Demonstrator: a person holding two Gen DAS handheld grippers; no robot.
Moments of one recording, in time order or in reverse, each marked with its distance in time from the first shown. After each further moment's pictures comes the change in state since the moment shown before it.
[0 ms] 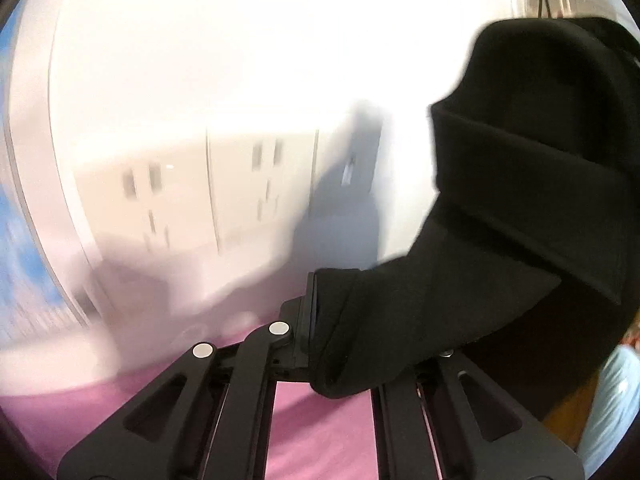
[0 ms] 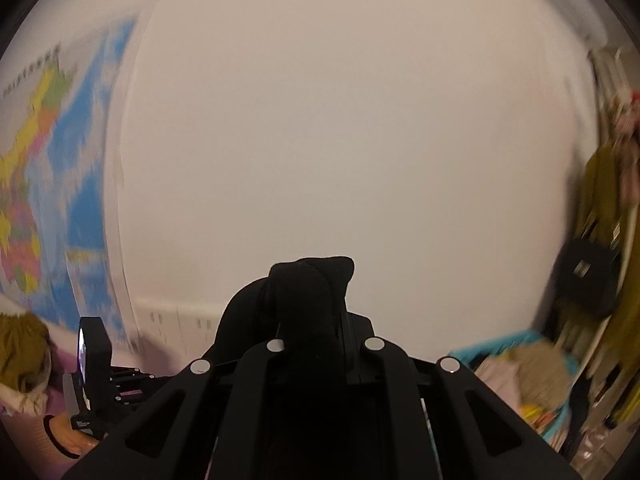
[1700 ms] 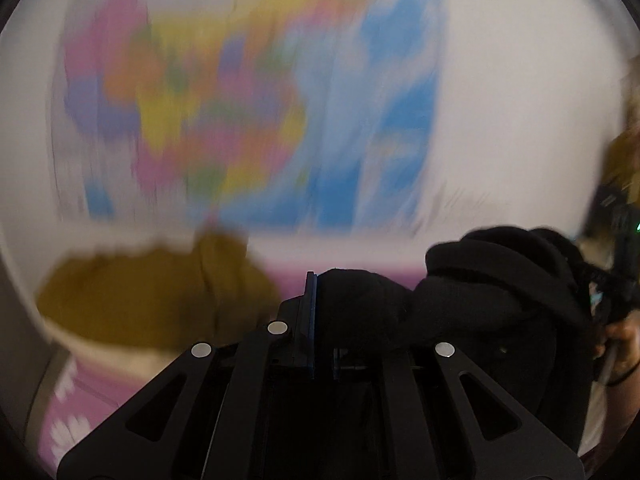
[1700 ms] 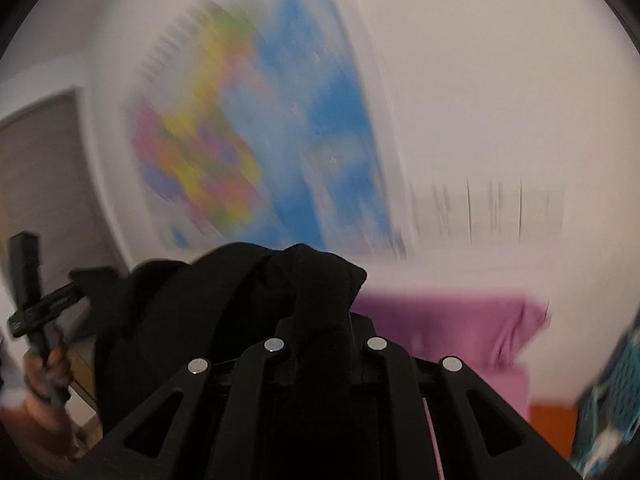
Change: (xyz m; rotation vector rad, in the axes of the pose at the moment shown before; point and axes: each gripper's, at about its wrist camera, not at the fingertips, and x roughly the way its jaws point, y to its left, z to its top) left arm -0.420 0.129 -0.168 -0.281 -0.057 0.558; right arm -0.022 0.210 -0.145 0.153 0.339 0.686
